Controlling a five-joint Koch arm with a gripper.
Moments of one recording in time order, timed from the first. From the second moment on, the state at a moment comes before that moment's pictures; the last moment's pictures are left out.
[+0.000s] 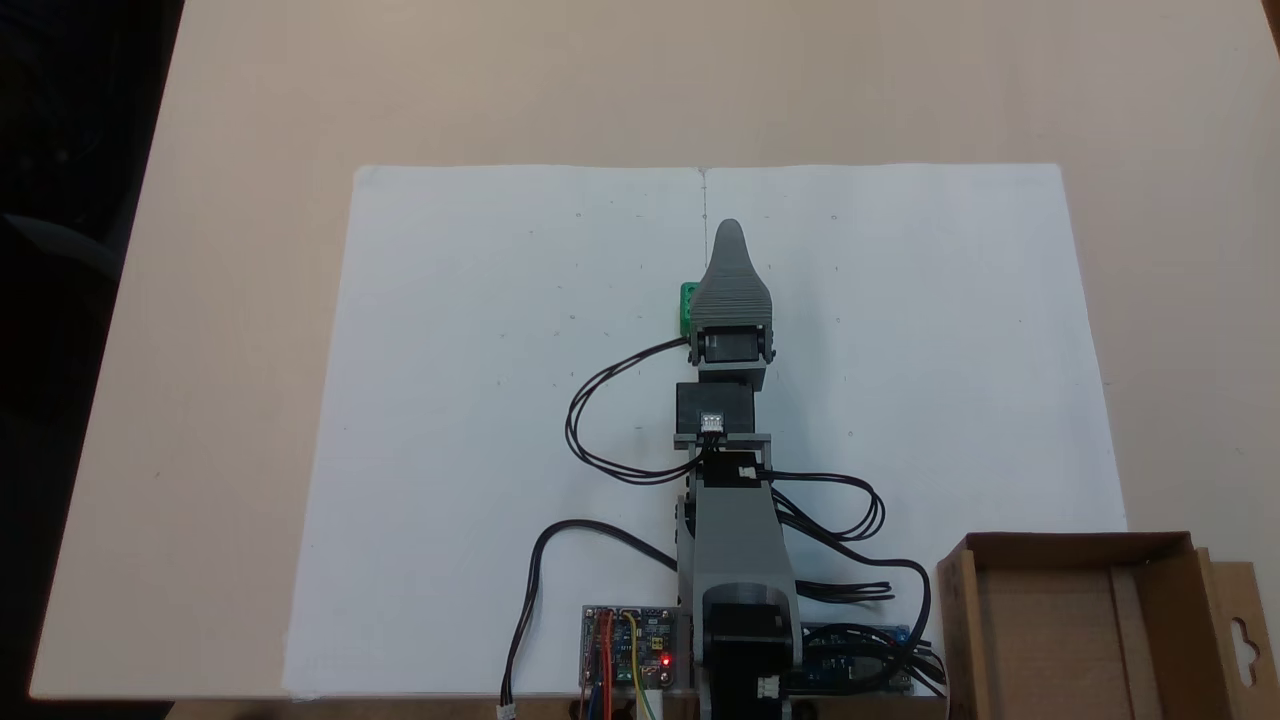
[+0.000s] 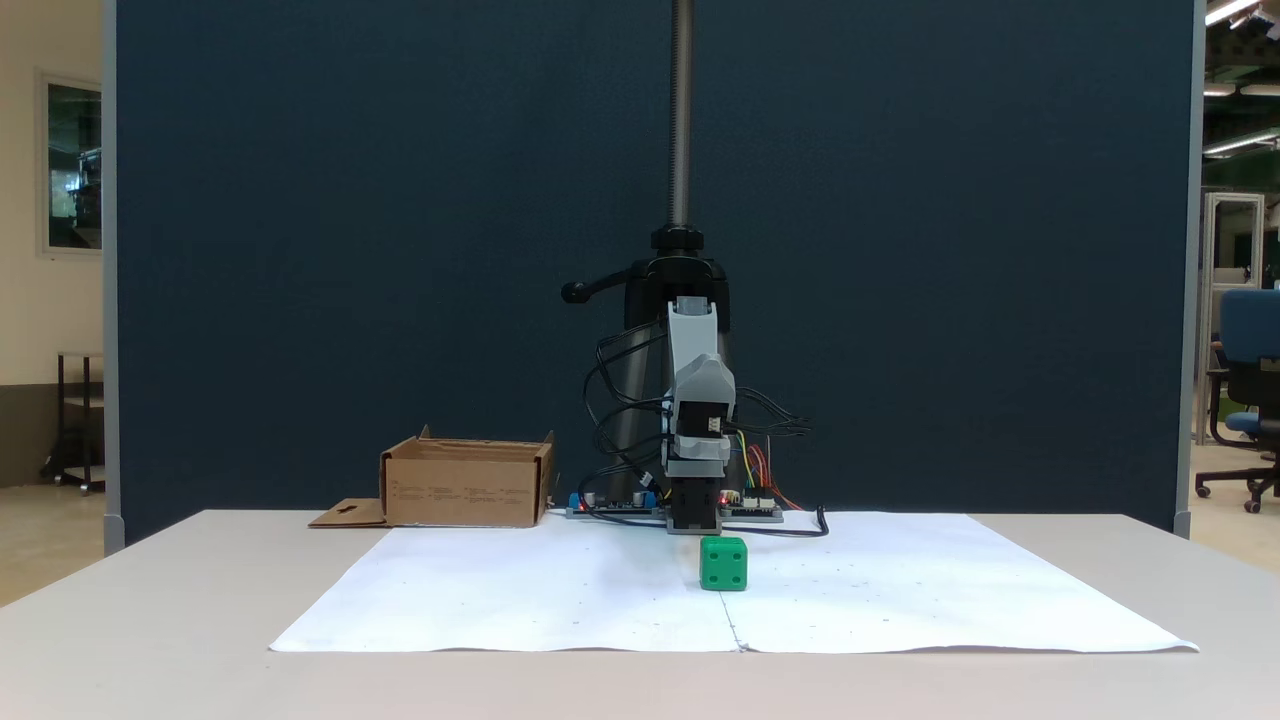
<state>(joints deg) 0.0 129.1 175.6 -77.6 -2.2</state>
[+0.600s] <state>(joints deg) 0.0 129.1 175.6 -76.9 -3.1</state>
